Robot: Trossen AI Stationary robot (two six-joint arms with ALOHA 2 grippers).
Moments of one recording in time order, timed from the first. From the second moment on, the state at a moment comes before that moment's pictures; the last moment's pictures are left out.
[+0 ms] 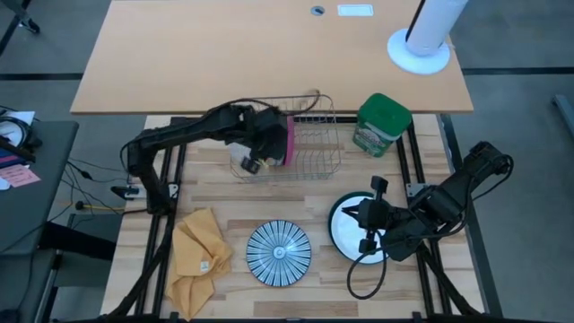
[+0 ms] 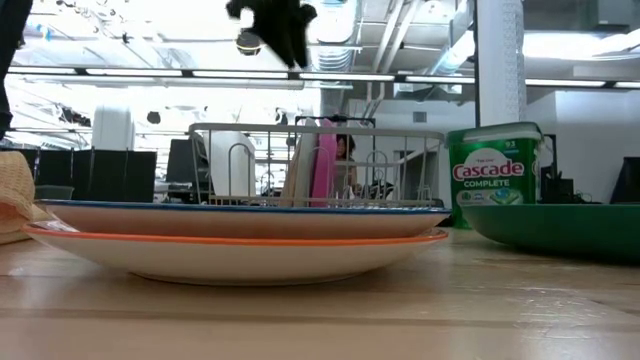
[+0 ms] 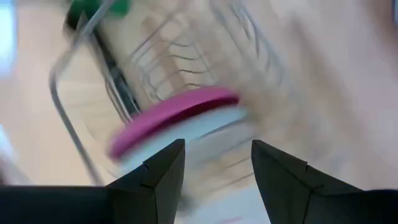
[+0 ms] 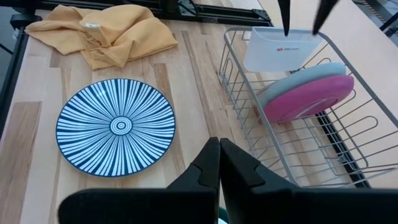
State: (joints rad) left arm 0.21 1.75 1.94 -1.22 -0.21 0.74; right arm 0.66 1.38 1.50 -1.07 0.80 0.52
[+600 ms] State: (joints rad) left arm -0.17 1.33 1.52 -0.79 -0.26 -0.02; right arm 0.60 1.38 1.50 -1.03 0.81 0.46
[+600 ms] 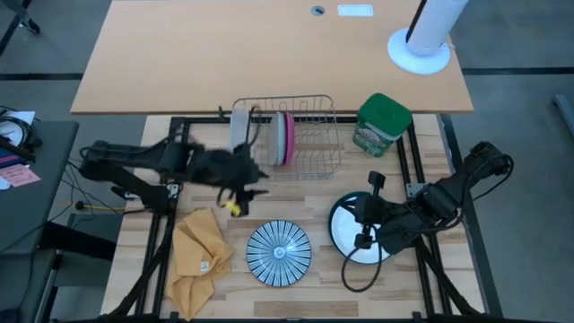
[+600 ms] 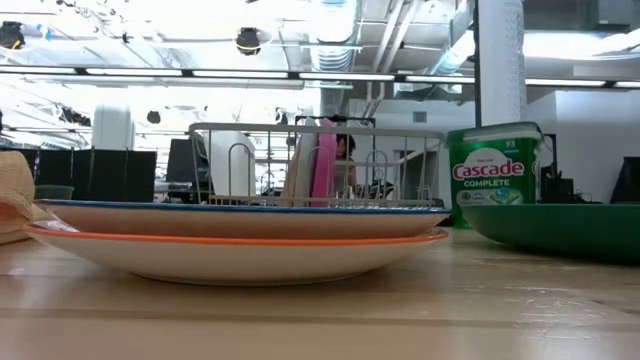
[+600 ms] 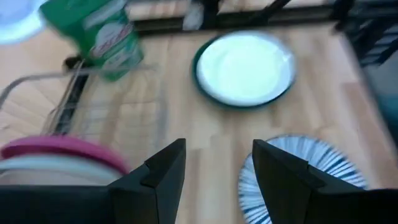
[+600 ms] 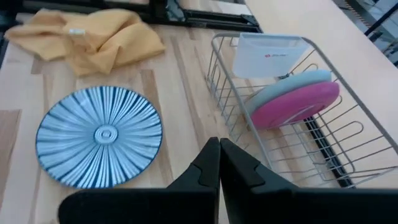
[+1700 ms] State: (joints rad) left arm -0.54 1.30 0.98 0.09 -0.39 -0.20; right arm 0.56 1.38 1.50 -0.58 0.81 0.07
